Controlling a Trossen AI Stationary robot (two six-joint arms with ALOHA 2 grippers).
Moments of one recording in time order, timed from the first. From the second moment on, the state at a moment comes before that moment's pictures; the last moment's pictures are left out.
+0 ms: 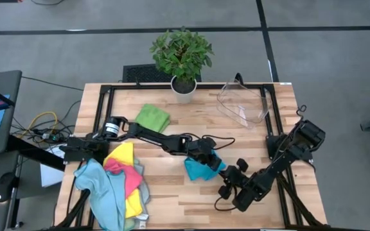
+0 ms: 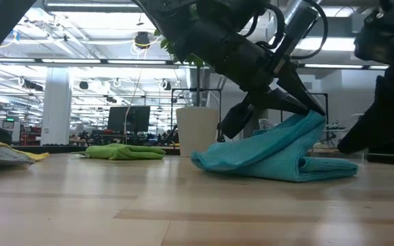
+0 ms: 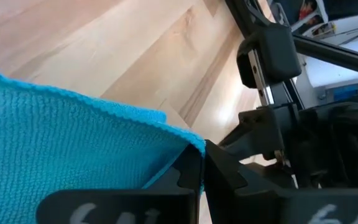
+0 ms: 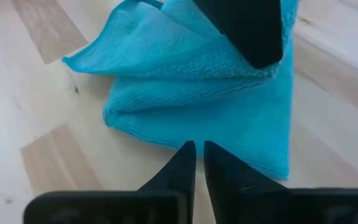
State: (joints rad) left arm -0.11 2.20 1.54 0.07 0.08 -1.01; right arm 0.82 1.79 0.83 -0.39 0.82 1.34
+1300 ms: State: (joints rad) left arm -0.11 2.20 1.54 0.14 0.12 -0.94; right arm 0.71 1.79 0.76 -0.27 0.73 1.27
